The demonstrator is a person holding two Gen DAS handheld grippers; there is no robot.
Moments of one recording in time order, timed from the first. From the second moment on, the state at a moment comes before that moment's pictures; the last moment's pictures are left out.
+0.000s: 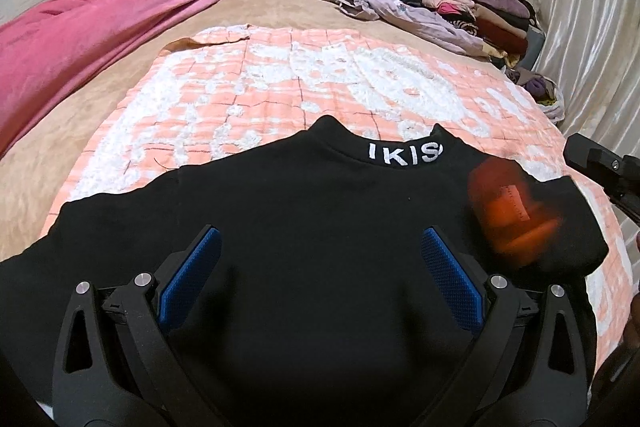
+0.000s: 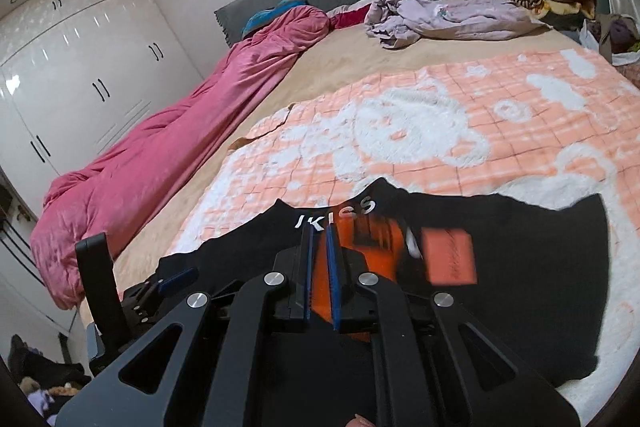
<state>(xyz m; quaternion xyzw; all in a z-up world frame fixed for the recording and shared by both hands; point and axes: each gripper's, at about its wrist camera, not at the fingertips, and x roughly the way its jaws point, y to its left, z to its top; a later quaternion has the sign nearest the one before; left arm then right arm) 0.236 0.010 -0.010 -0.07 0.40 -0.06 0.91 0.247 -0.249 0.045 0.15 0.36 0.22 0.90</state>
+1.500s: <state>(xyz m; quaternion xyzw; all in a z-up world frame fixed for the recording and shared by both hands) 0.219 -0.007 0.015 -0.13 0.35 -0.13 0.92 0.189 -0.342 -0.007 0.04 0.37 0.05 0.93</state>
